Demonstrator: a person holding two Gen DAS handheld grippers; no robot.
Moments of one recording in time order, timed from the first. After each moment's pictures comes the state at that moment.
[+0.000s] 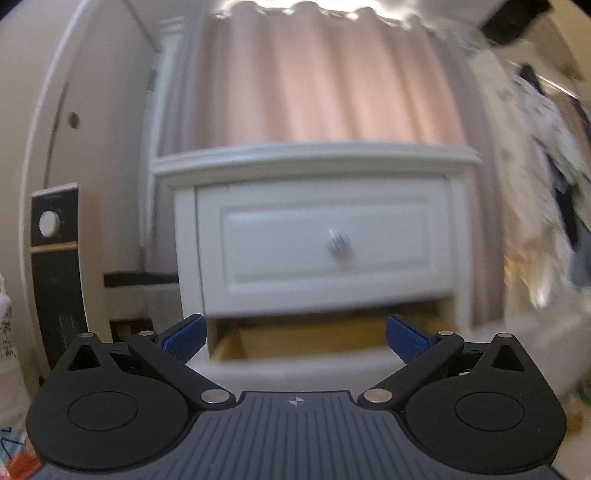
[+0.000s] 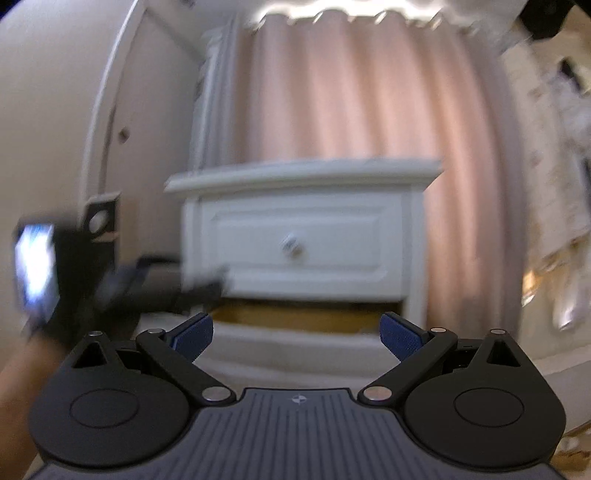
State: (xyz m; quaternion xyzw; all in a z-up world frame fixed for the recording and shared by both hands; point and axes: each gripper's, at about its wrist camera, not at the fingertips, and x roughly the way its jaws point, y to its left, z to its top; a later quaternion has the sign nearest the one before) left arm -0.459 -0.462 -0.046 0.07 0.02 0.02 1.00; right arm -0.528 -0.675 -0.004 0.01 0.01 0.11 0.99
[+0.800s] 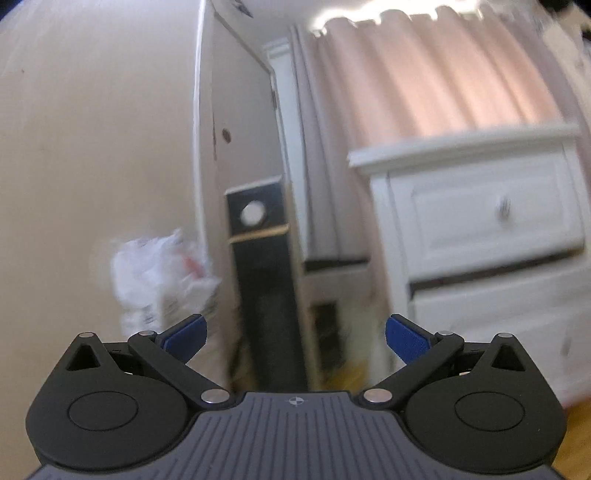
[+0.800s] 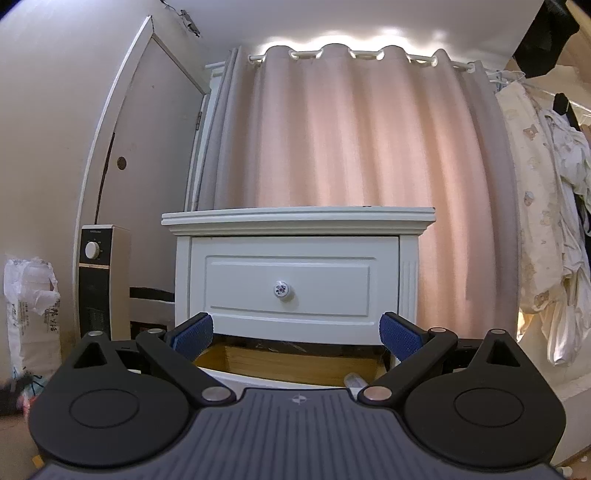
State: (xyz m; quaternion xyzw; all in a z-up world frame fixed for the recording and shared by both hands) left arm -0.529 -0.363 -0.059 0.06 -0.02 0.20 0.98; right arm -0.528 -0.673 0.005 0.00 -0.03 0.11 0.99
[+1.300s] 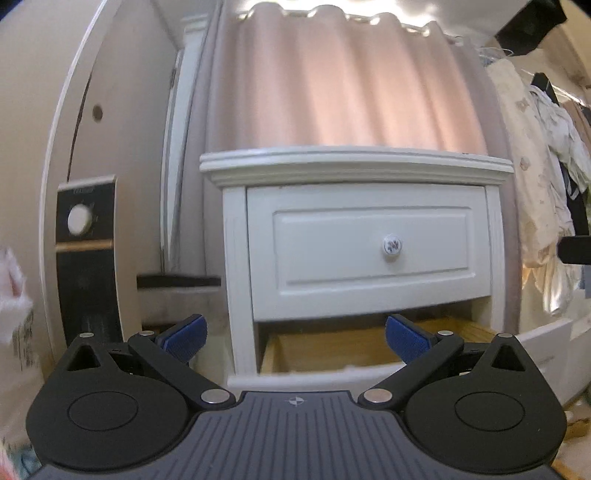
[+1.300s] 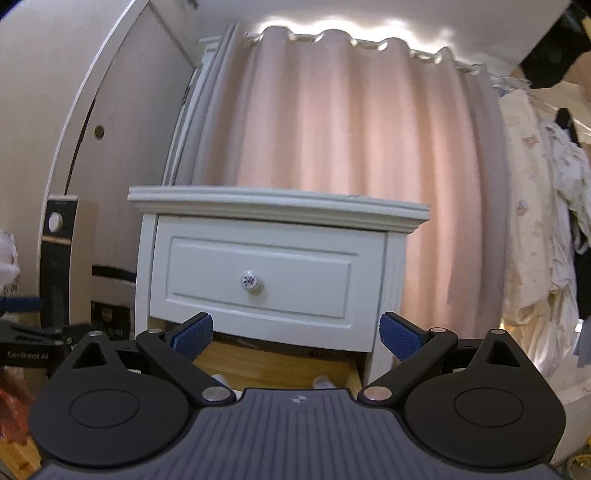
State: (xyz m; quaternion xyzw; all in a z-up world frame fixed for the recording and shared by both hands) left arm -0.432 -0.410 -0.025 0.03 0.00 0.03 1.00; right arm -0.461 -0.664 0.011 -0.05 0.00 0.08 1.00
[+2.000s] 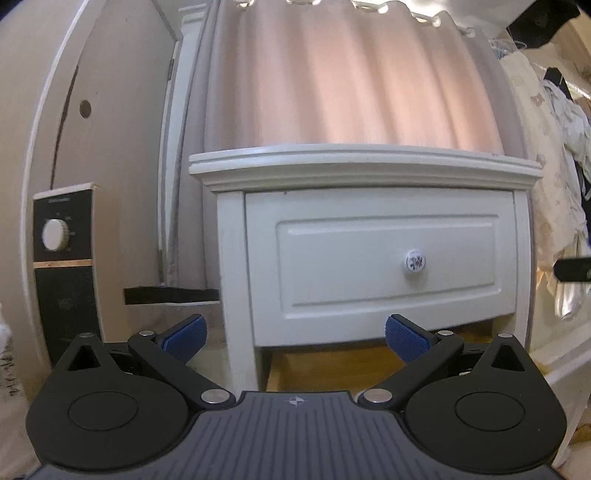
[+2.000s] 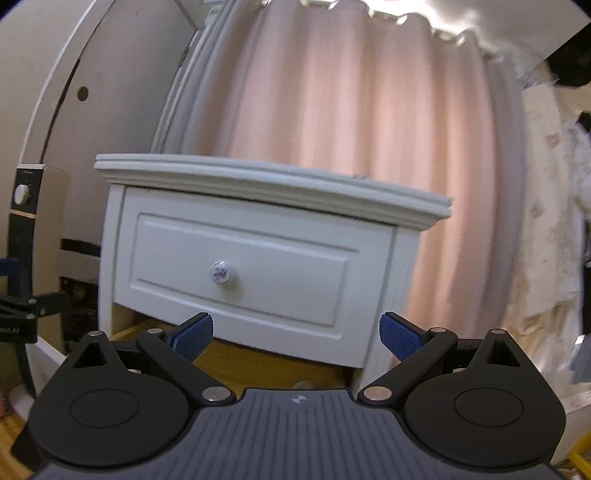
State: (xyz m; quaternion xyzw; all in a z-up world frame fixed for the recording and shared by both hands) left arm -0.382 -0.415 0.006 0.02 0.02 0.02 1.00; right arm -0.384 -0.676 0.033 -0.09 0.04 0.10 0.99
